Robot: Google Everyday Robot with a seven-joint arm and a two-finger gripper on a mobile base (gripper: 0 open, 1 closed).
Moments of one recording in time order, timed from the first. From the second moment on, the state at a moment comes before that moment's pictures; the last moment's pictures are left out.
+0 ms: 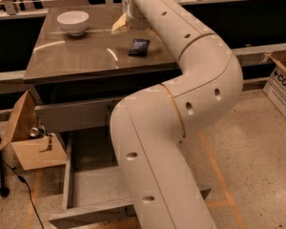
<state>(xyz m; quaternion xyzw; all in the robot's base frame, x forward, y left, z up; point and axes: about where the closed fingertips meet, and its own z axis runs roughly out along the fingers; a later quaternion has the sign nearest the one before) 0.874 0.003 0.866 0.04 0.96 0.07 0.28</state>
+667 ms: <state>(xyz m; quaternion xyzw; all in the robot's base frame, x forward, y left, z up) 0.873 -0.007 0.854 0.05 0.96 0.05 0.26</state>
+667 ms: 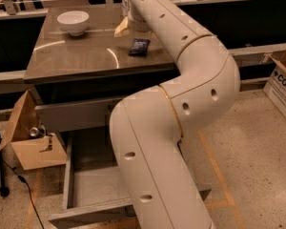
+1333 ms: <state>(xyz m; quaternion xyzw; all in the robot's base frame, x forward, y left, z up) 0.870 0.002 0.838 0.03 0.97 0.04 0.25</state>
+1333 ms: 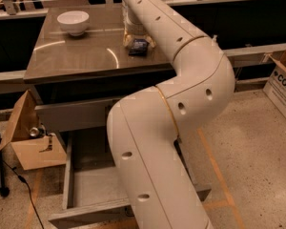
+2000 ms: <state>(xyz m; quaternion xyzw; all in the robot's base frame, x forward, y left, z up) 0.869 0.001 0.839 0.03 0.97 0.03 0.24</state>
